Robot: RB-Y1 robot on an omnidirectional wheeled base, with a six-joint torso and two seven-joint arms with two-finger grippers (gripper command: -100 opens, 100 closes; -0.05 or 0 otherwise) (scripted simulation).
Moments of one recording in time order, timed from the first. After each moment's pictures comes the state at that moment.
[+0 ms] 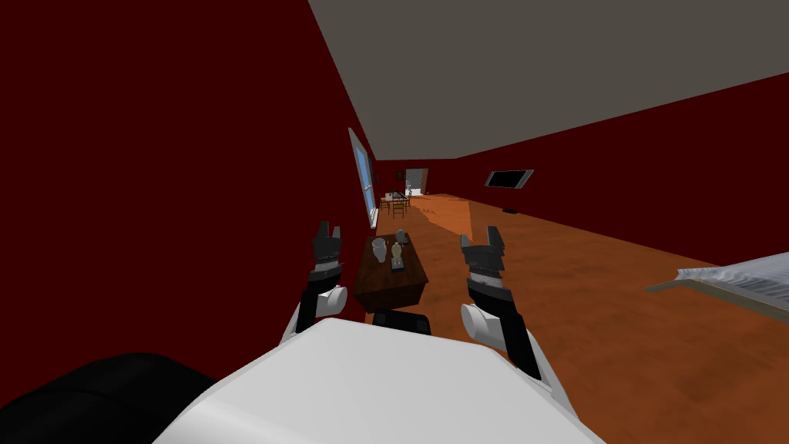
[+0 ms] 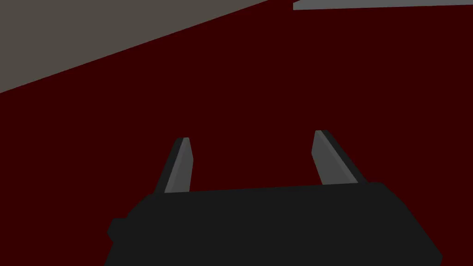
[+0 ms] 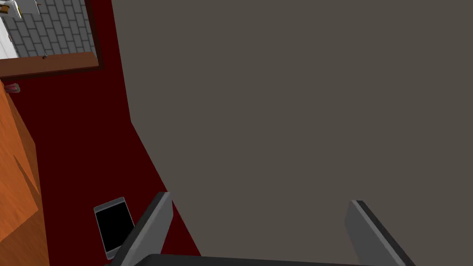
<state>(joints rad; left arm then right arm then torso) 0.48 -0.05 0.05 -2.31 0.02 -0.49 -0.13 0.48 0.00 0.00 -2.29 0.01 -0.39 -0.12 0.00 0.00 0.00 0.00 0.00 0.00</state>
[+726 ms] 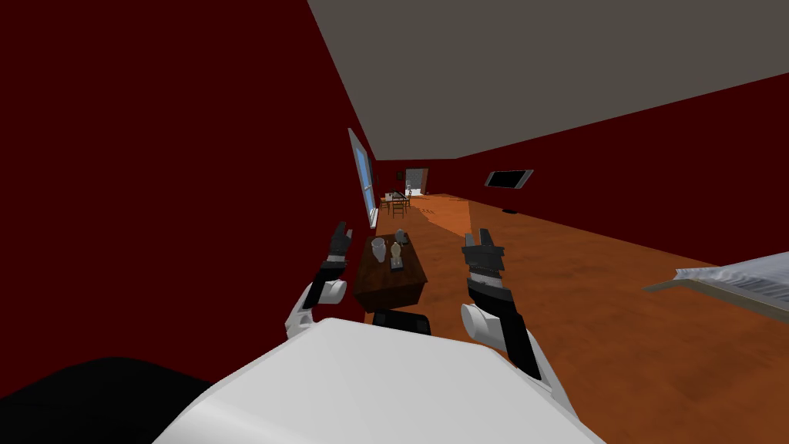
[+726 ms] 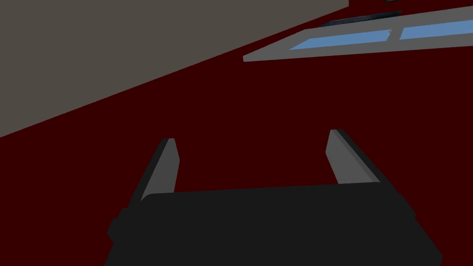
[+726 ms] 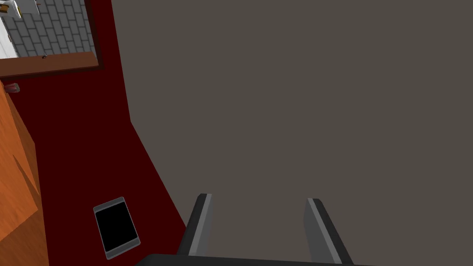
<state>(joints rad) 0.36 0.15 0.06 -2.16 0.07 -0.33 -0.11 0.48 0.00 0.00 -2.29 0.01 -0.39 -0.12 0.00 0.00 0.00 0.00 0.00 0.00</state>
